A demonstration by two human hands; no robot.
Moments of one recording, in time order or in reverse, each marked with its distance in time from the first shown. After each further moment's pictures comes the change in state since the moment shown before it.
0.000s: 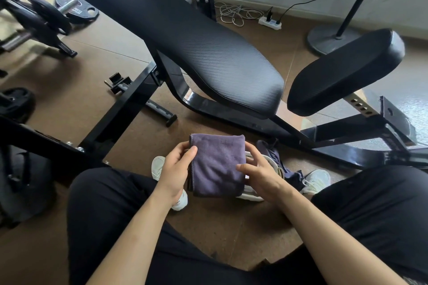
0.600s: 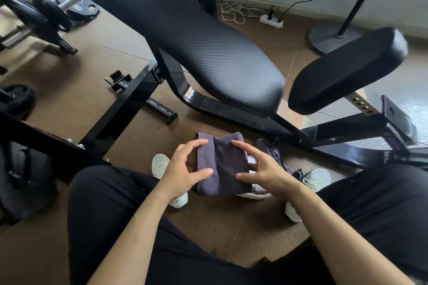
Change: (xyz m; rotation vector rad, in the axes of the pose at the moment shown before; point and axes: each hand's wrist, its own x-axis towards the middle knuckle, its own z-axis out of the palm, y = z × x) left_hand 0.000 -0.005 -0.016 0.708 -0.177 0.290; right_hand -0.013 -0.017 -0.006 -0.400 -0.087 -0.097
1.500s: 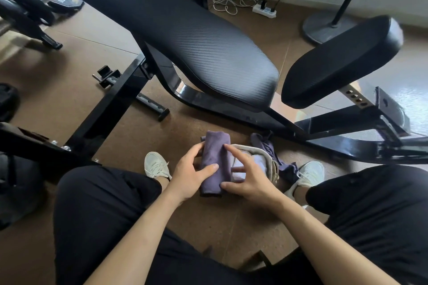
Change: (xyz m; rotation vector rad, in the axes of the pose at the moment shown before) left_hand 0.016 0.005 0.042 -0.145 -0.080 -0.140; right_hand -0.004 0.023 0.015 -0.293 0.117 -0.097
